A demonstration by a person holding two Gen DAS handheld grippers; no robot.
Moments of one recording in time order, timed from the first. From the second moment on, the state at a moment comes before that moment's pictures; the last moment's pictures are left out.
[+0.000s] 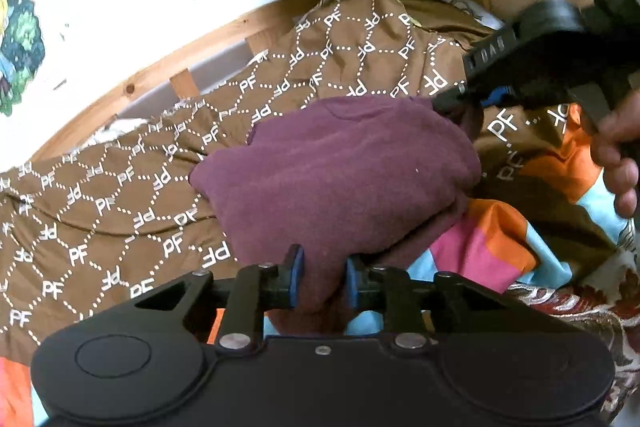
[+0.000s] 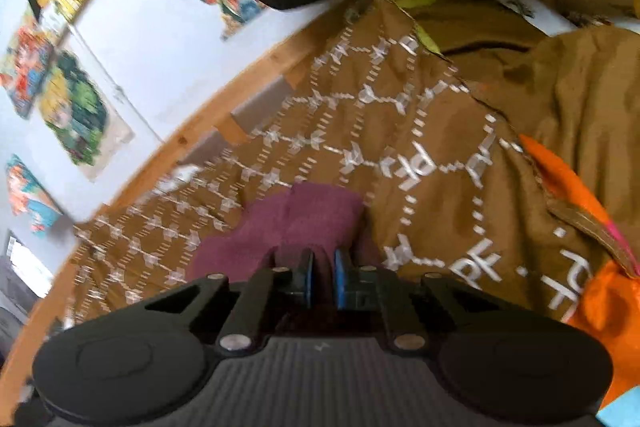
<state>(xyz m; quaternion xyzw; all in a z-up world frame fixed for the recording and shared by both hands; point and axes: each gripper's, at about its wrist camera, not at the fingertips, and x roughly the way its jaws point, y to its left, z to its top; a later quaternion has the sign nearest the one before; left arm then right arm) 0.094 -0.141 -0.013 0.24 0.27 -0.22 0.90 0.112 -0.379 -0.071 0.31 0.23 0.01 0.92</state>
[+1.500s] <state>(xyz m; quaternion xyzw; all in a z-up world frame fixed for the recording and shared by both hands) 0.176 -0.066 -0.029 -0.15 0.43 -0.16 0.88 0.128 -0.395 -0.075 0.36 0.18 0.05 0.91</state>
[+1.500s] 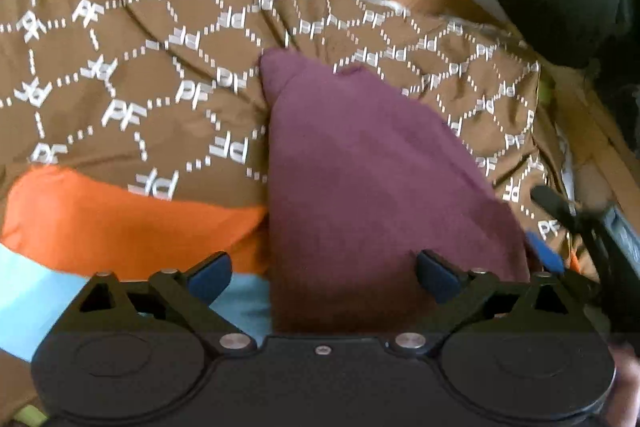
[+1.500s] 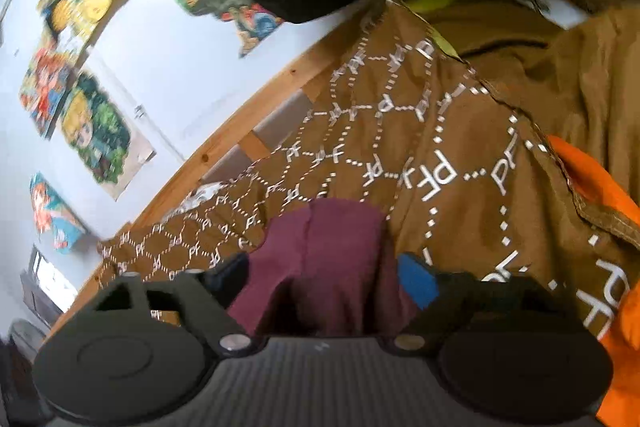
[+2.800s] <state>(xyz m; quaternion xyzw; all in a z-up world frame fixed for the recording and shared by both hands) 0.196 -0.064 -0.051 -0.17 0.43 -0.18 0.87 0.191 -0.425 -0.115 0.31 0.23 0.14 0.91</state>
